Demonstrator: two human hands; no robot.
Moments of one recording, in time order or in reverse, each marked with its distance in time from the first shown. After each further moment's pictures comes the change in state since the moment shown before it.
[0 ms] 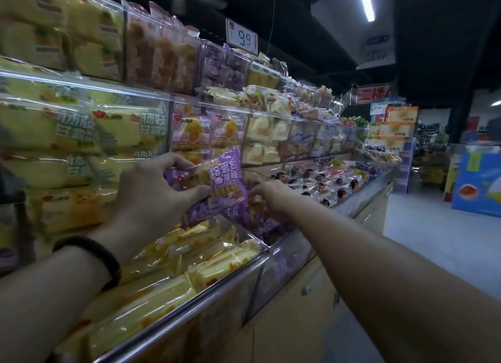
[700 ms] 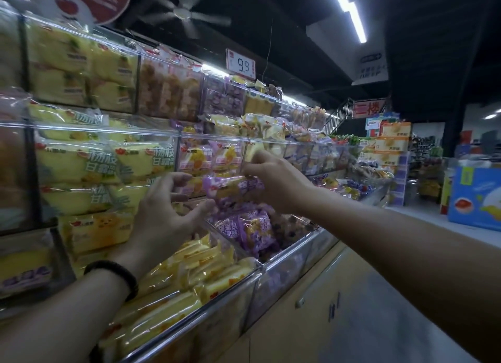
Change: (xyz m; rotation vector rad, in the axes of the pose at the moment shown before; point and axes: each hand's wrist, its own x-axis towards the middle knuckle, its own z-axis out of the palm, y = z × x) left_hand -0.006 0.017 -0.019 -0.185 -0.049 -0.020; right_hand -0.065 -0.035 -0.108 -0.065 0.439 -0.282
